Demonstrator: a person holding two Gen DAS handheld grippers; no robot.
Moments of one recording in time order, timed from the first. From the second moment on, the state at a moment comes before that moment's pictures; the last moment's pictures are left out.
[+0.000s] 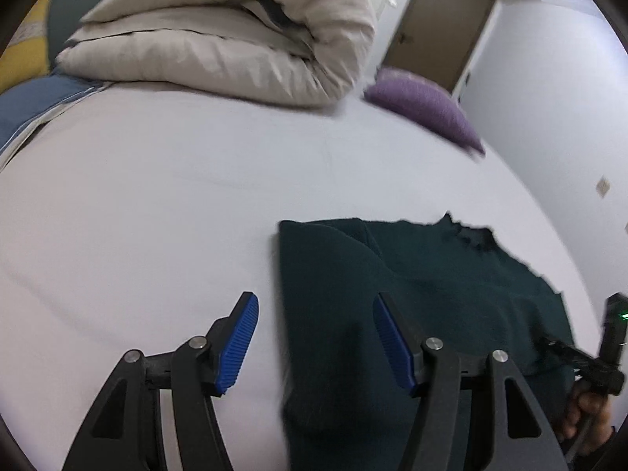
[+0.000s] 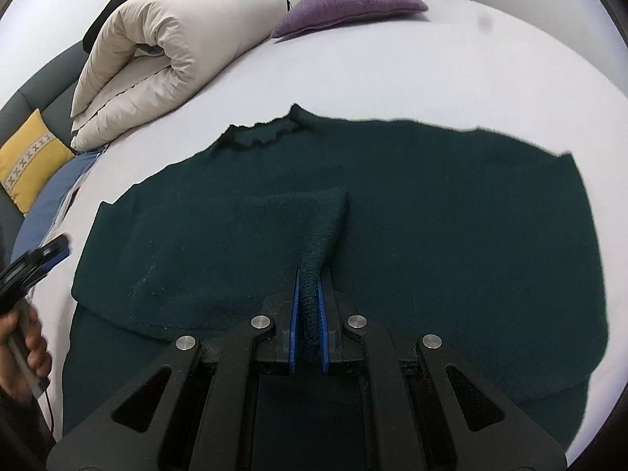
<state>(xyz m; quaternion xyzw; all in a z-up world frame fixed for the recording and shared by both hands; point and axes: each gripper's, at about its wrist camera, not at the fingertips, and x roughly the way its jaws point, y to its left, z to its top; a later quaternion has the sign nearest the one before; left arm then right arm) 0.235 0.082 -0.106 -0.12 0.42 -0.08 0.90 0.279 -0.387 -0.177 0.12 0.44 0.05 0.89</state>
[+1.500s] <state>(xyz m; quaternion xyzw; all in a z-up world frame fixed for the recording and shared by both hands) 0.198 0.039 -0.132 0.09 0.39 -0.03 0.91 0.243 -0.407 -0.153 0.16 0.40 0.01 0.90</state>
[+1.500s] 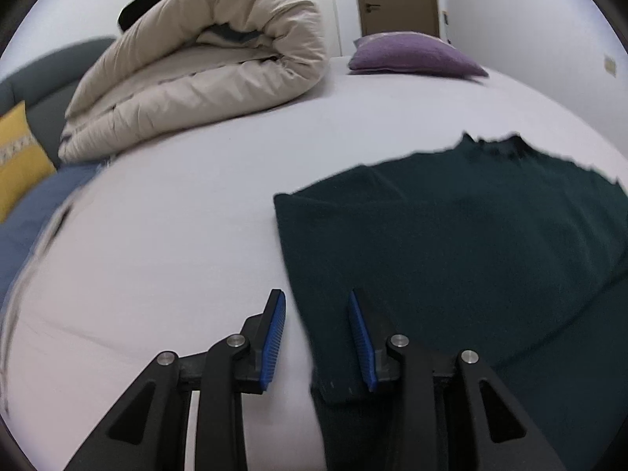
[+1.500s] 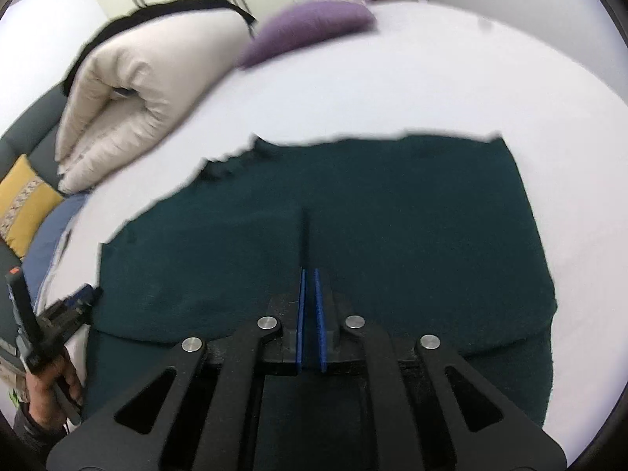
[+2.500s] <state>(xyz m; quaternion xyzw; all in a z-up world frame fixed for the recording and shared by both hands) -0.048 0.088 -0.122 -0.14 0.51 -0.16 0.83 -0.105 -0.488 -0.146 0.27 0.40 -0.01 0.88</state>
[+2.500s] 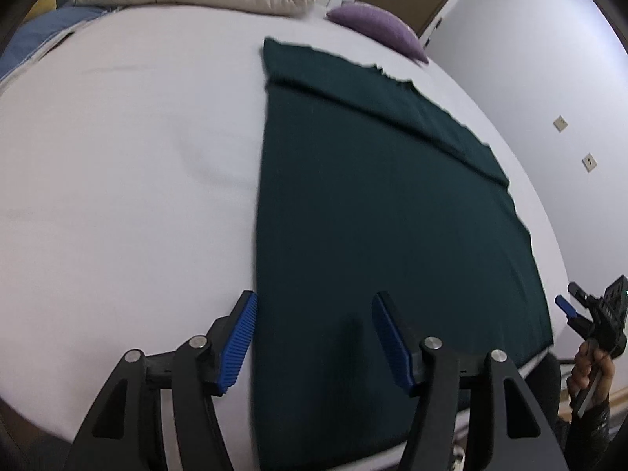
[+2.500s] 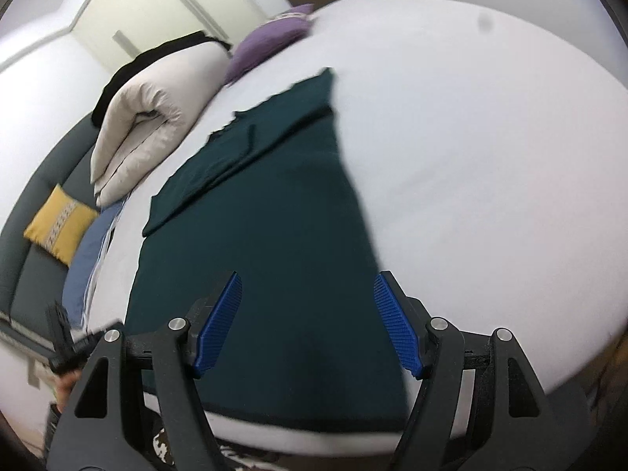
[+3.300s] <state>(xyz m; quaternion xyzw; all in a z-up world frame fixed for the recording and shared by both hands) -0.081 0.114 -0.137 -0.24 0.55 -0.22 0.77 -0.162 -0.519 -0.203 0.38 0.45 0.03 0.80</state>
